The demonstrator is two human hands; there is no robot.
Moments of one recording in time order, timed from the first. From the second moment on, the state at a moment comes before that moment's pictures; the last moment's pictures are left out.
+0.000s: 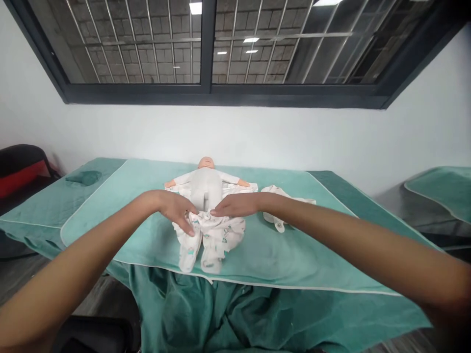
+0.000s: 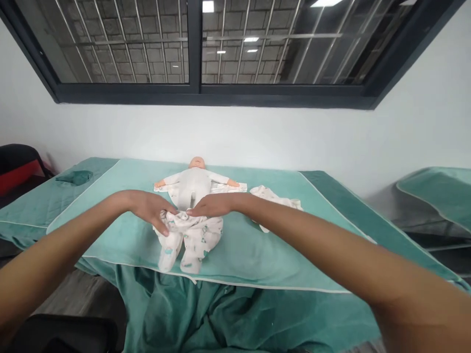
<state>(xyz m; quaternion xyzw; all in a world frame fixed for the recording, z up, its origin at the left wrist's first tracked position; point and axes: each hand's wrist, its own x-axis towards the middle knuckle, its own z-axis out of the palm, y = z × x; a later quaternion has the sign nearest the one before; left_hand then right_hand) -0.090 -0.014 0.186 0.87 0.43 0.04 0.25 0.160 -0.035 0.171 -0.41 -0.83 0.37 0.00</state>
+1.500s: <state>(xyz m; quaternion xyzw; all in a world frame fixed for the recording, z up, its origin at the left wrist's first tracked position) -0.103 -0.006 0.198 0.75 0.50 0.34 0.27 0.133 -0.021 0.198 -0.41 -0.70 0.49 0.31</state>
